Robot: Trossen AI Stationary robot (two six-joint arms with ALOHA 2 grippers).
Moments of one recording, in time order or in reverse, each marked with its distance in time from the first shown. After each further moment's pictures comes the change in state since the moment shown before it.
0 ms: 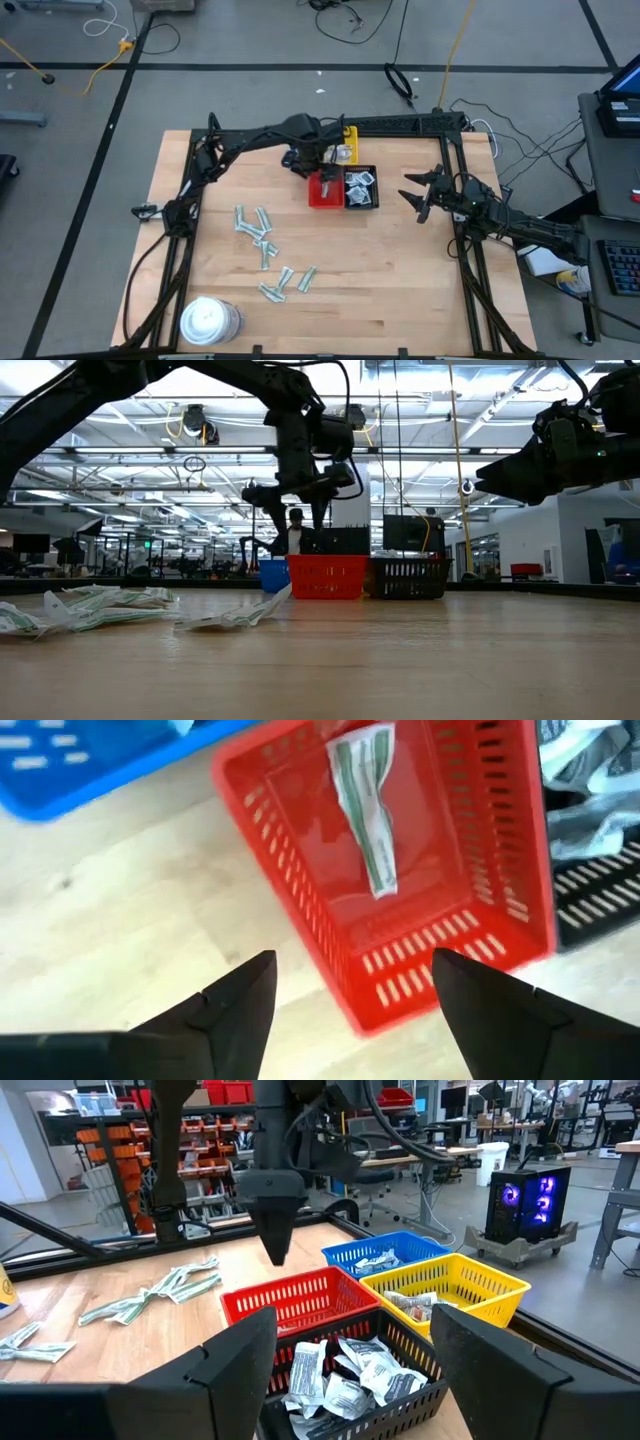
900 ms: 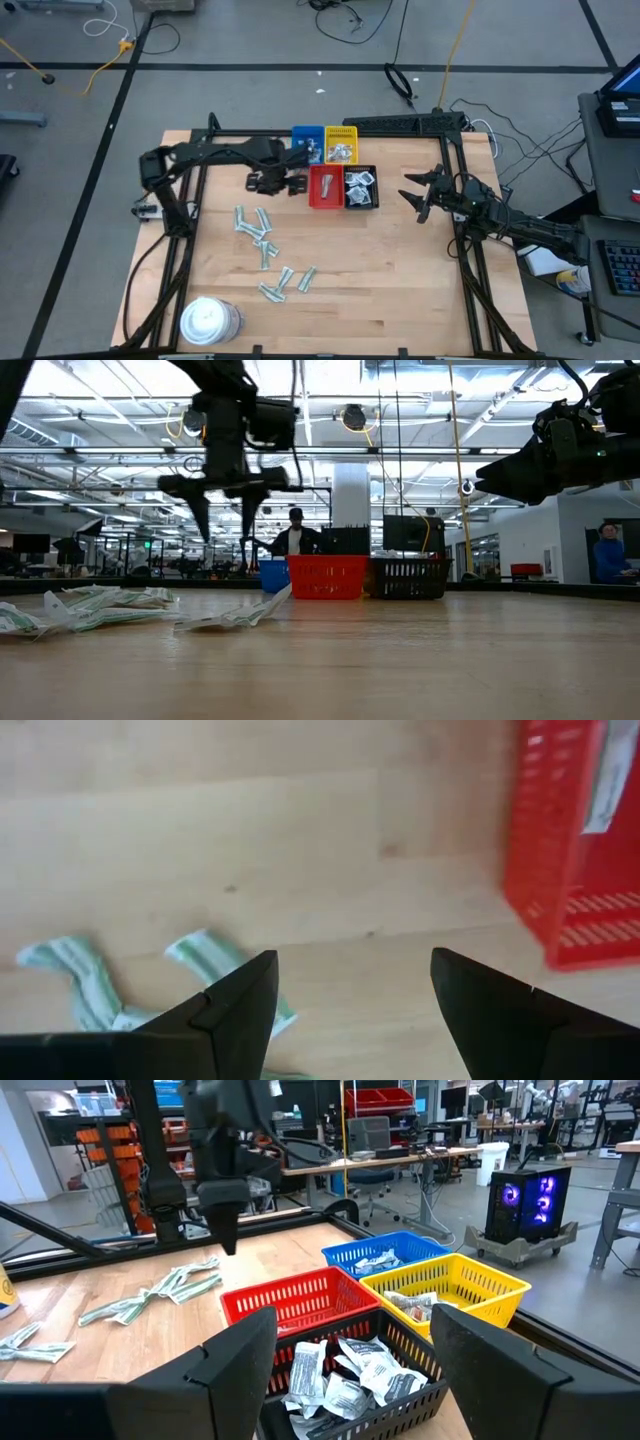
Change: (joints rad) left arm -0.069 -0.454 -0.699 0.256 -0.112 -0.393; right arm 0.000 0.000 0.000 0.001 0.000 0.000
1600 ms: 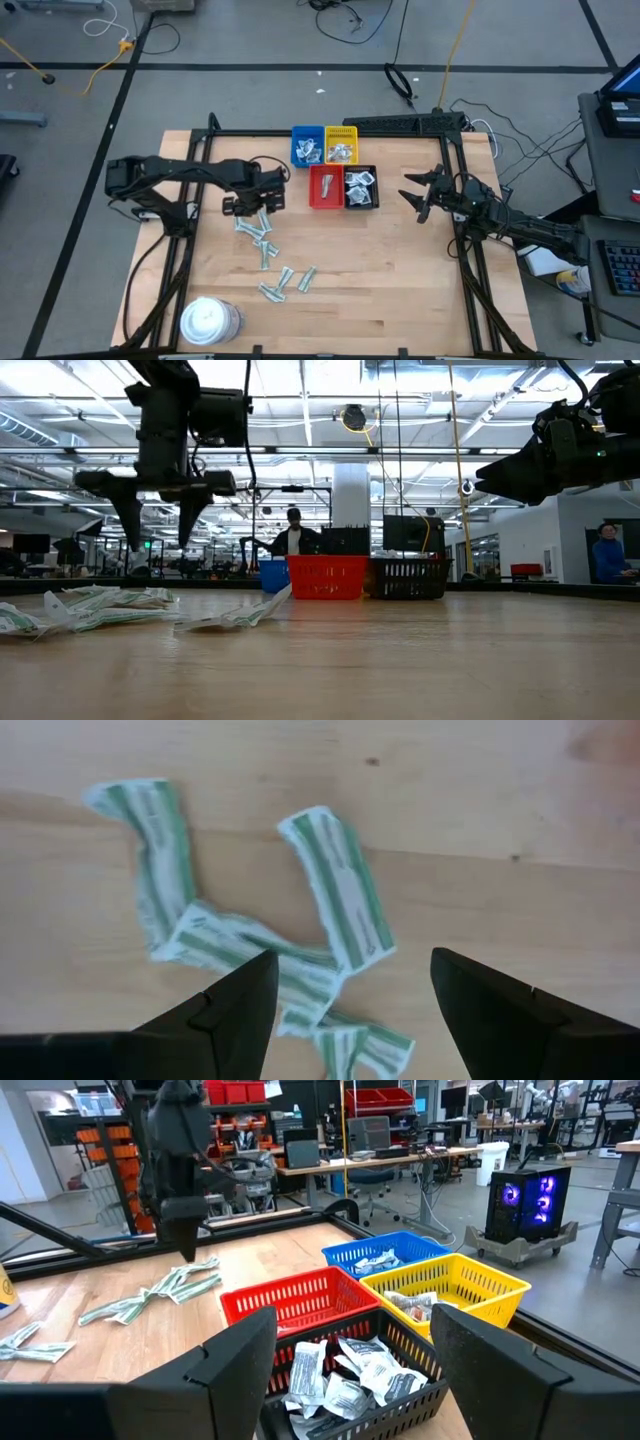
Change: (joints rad) left arm -0.123 -0.254 -0.352 0.082 0.028 -0.294; right arm 0.000 0.000 0.000 0.000 0.000 0.000
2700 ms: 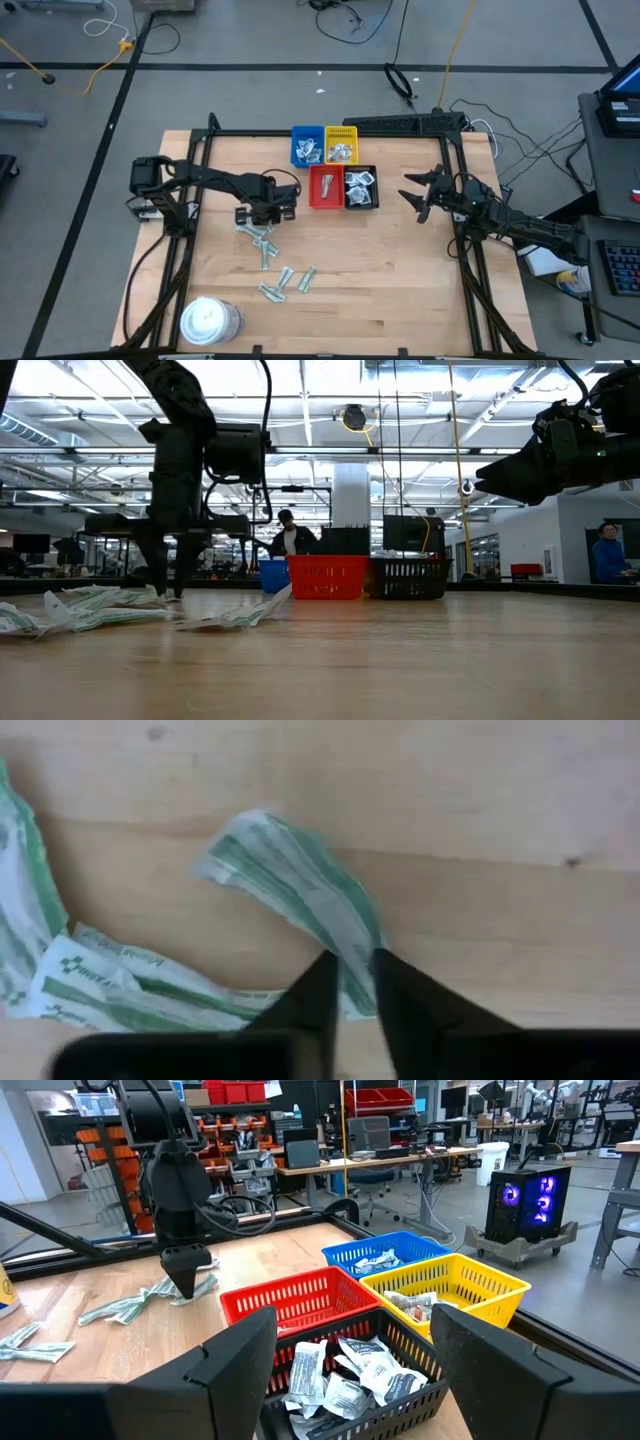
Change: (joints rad) left arm -0.061 0.199 -0.039 0.209 -0.001 -0.047; right arm 0.000 0.000 0.000 0.000 0.000 0.000
